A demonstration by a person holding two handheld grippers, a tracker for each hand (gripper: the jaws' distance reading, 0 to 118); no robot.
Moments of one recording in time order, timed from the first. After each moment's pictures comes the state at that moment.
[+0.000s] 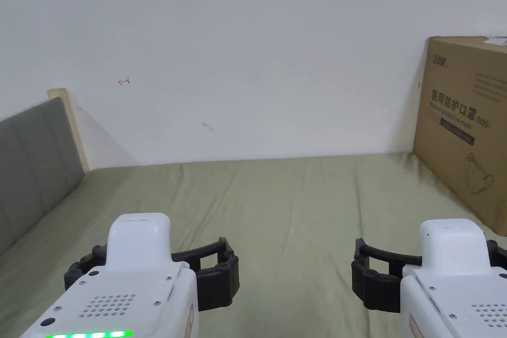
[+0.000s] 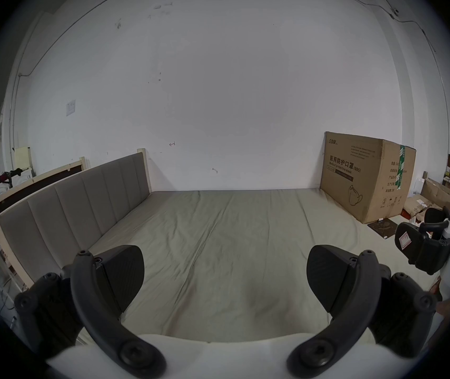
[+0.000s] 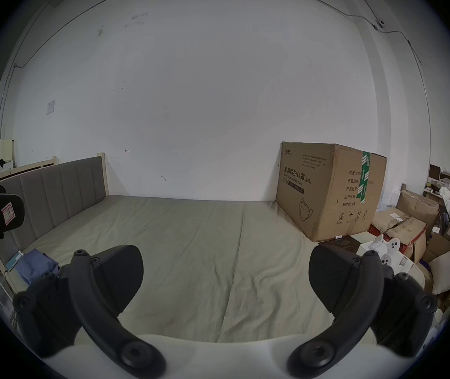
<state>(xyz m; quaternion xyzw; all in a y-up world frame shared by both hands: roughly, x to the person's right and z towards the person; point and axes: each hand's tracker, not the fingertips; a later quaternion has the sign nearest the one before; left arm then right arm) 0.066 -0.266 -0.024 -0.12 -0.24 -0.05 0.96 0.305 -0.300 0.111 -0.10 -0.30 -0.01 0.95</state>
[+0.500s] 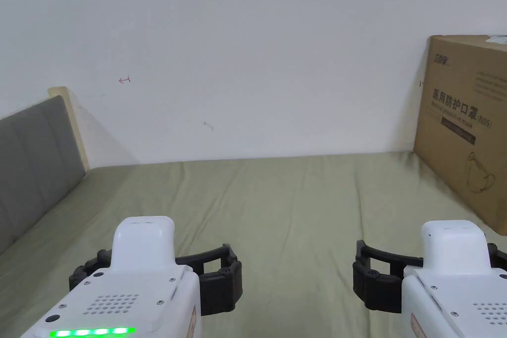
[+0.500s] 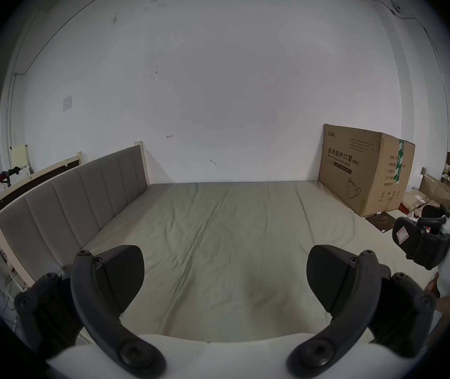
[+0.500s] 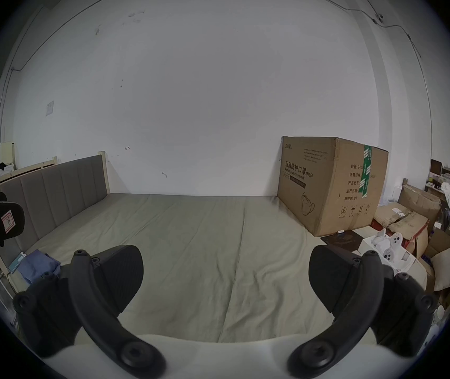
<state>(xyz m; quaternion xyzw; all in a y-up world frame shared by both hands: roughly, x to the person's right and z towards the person) 0.068 -0.267 -0.025 -0.14 -0.25 -0.05 0.96 0.308 -0.303 0.108 -0.11 -0.30 -0.02 0.95</state>
